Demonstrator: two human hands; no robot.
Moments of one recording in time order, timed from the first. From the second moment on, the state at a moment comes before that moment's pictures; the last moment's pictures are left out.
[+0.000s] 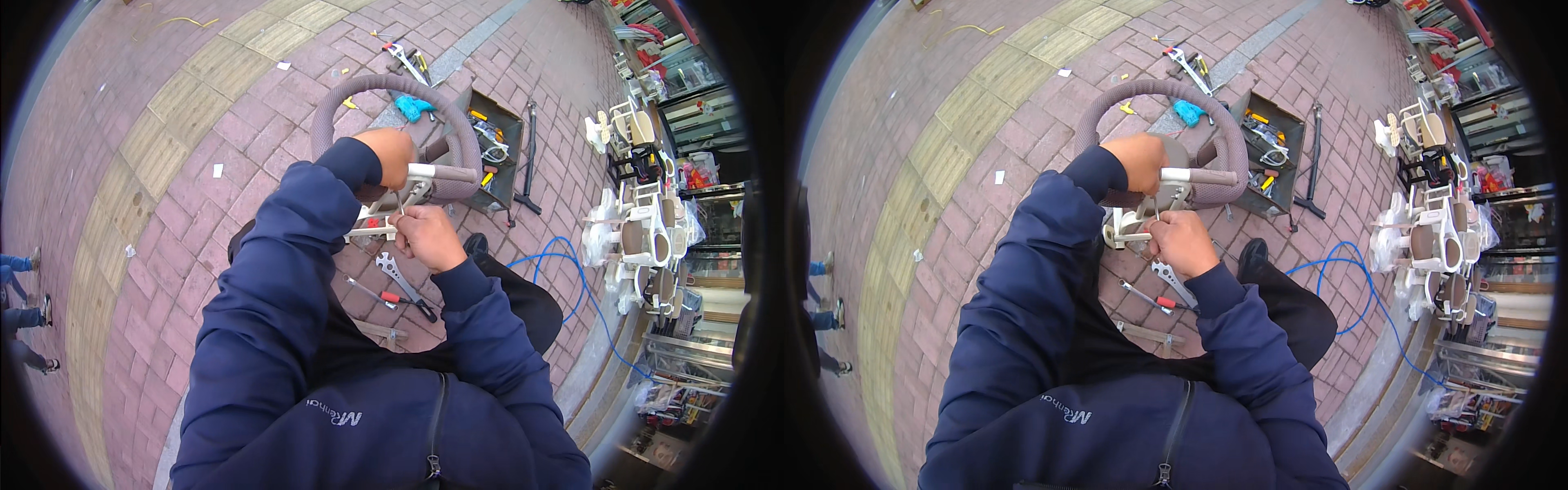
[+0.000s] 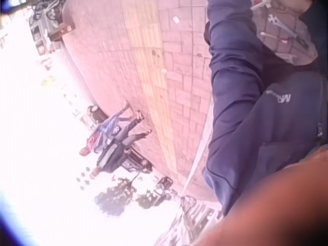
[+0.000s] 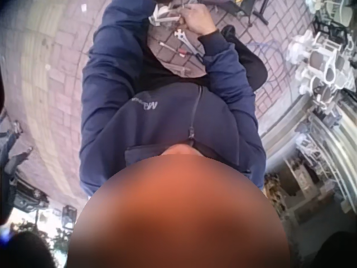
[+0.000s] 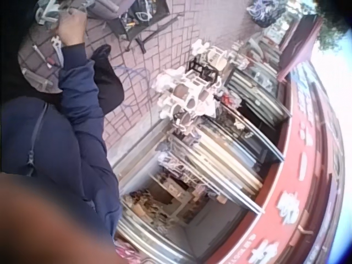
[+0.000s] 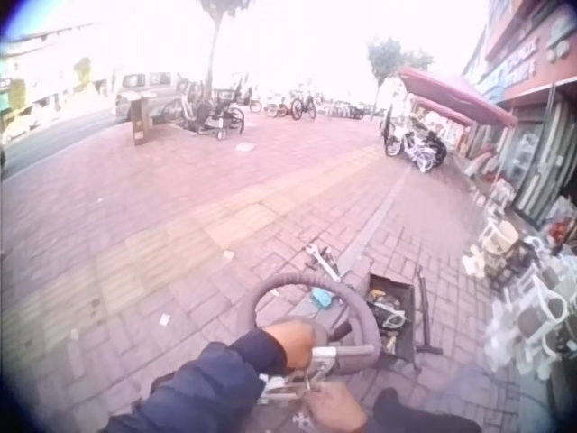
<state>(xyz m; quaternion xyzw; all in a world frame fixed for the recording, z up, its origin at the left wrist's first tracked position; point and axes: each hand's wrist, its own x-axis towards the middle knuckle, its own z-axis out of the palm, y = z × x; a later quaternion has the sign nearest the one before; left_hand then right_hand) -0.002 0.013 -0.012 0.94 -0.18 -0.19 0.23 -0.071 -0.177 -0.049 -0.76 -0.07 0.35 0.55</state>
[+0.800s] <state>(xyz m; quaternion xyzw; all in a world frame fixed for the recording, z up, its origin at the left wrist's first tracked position) 0.003 0.013 -0.017 0.94 -0.20 -0.19 0.22 -0.075 -0.179 -0.048 -0.88 -0.16 0.21 0.39</state>
